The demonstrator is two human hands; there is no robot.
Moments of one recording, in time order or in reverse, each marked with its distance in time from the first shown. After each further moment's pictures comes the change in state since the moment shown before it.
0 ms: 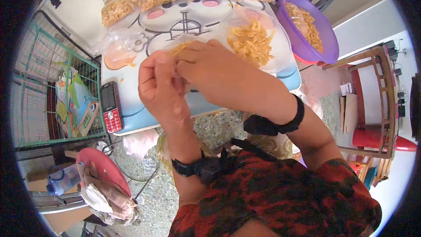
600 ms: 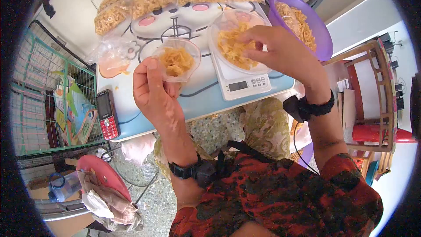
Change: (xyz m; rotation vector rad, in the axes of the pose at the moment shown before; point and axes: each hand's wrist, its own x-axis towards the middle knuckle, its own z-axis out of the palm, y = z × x) left_hand 0.002 -0.006 0.002 -0.120 0.021 -0.018; right_hand -0.079 0.080 -0.050 0.056 0.049 0.384
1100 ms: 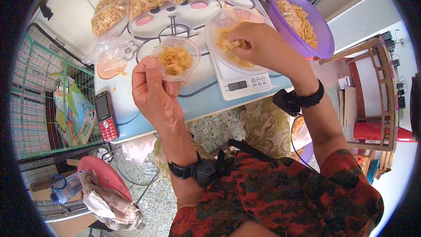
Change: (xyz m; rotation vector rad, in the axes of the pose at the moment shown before) left_hand 0.000 -0.002 0.006 0.023 -0.011 -0.015; right_hand 0.018 0.018 0.030 -0.031 0.054 -0.086
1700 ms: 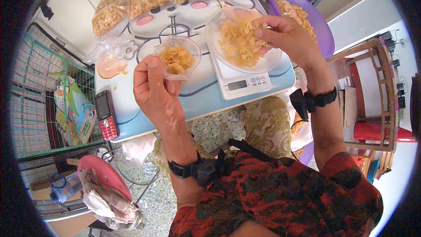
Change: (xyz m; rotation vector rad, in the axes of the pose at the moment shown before) left_hand 0.001 -0.002 0.000 -0.013 -0.013 -0.002; right_hand -0.017 0.012 -0.034 0.866 0.004 0.481
